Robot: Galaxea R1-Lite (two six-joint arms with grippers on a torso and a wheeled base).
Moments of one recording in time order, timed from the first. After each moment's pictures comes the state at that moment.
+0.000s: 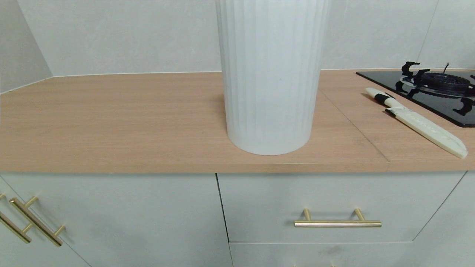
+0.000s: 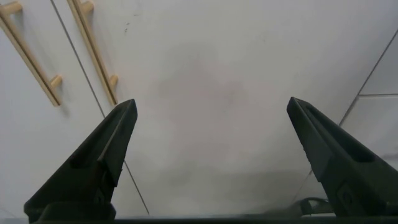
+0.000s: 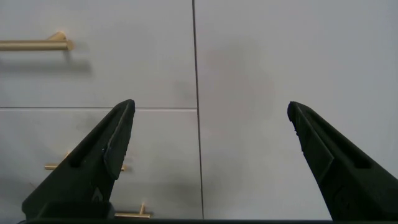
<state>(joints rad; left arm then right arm) 0.00 0.00 0.00 0.00 -0.02 0.01 0.00 0.00 0.00 0.00 0.01 0.01</state>
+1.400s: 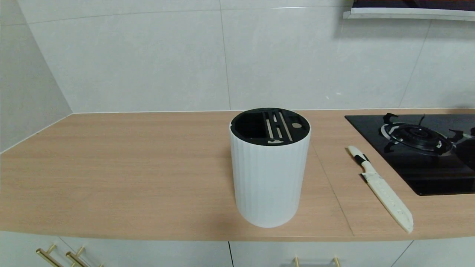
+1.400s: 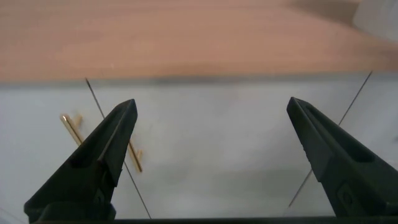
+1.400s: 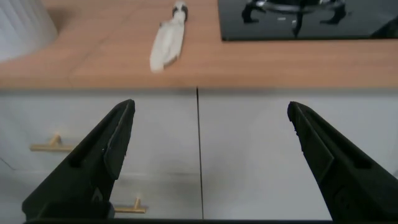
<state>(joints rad) 0.00 0.00 0.00 0.00 -0.02 0.01 0.00 0.00 0.00 0.00 0.01 0.01</state>
